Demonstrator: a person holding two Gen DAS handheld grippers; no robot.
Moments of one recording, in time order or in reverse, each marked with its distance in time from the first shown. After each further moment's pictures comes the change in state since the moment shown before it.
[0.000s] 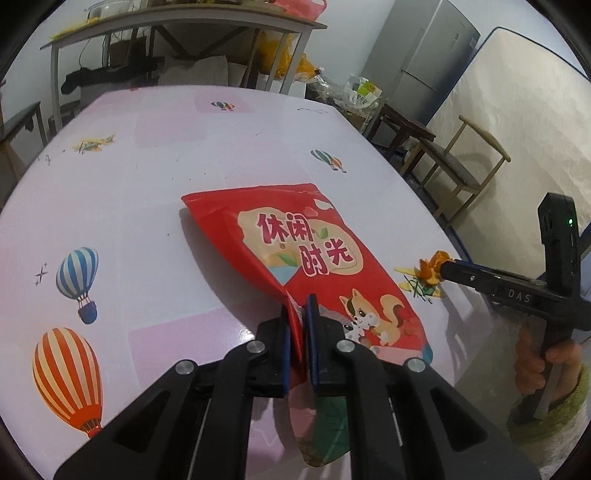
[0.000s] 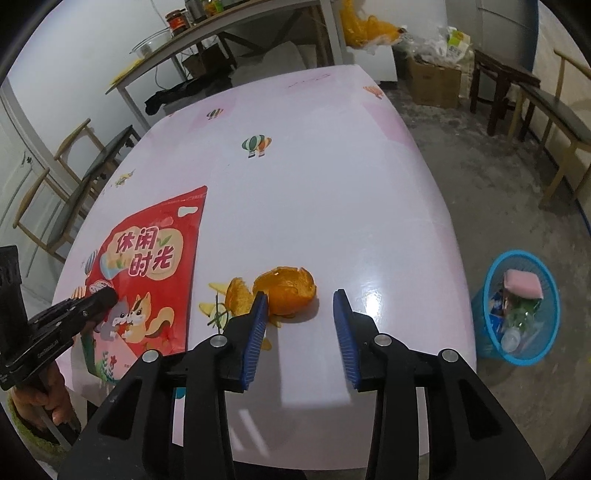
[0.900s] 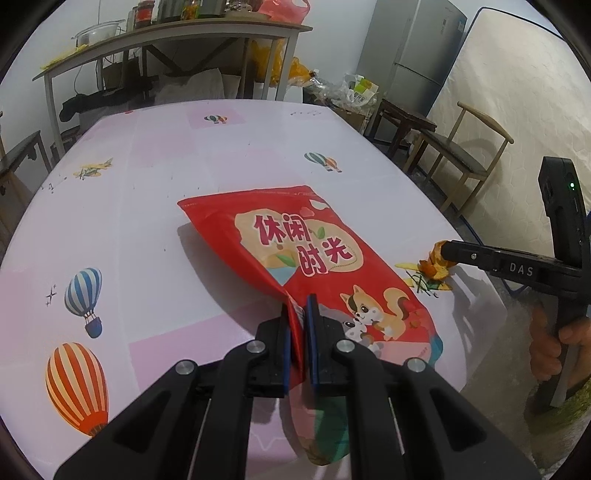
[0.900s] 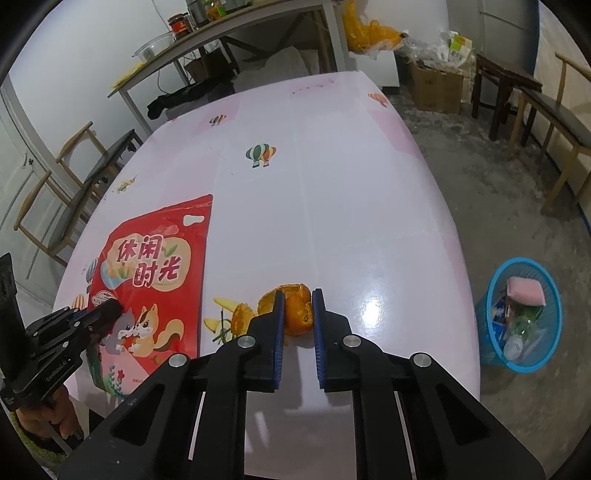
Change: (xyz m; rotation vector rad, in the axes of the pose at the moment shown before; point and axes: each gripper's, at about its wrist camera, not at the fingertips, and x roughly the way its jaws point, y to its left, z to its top) left arm 0.004 -0.020 -0.003 0.079 -0.021 0.064; right arm -0.004 0.005 -0.002 0.015 -0.026 0.007
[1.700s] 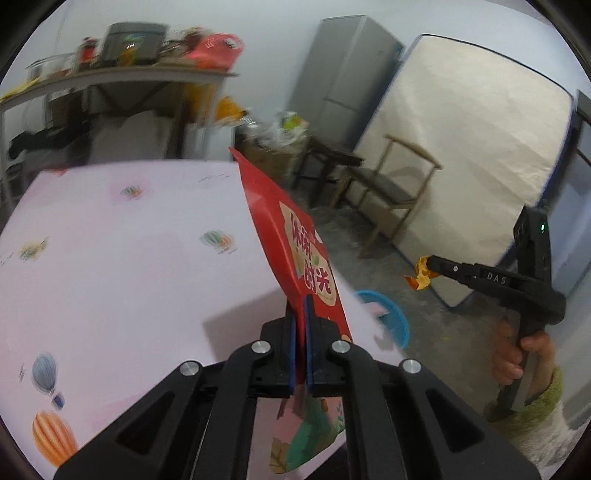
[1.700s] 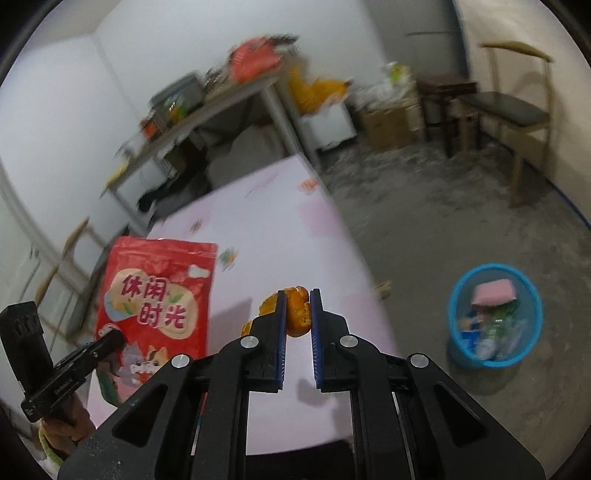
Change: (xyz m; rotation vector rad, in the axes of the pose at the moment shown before) left arm -0.044 -0.064 0.063 0.089 -0.146 -0.293; right arm -0.131 -0.096 -0.009 0.274 -0.313 -0.023
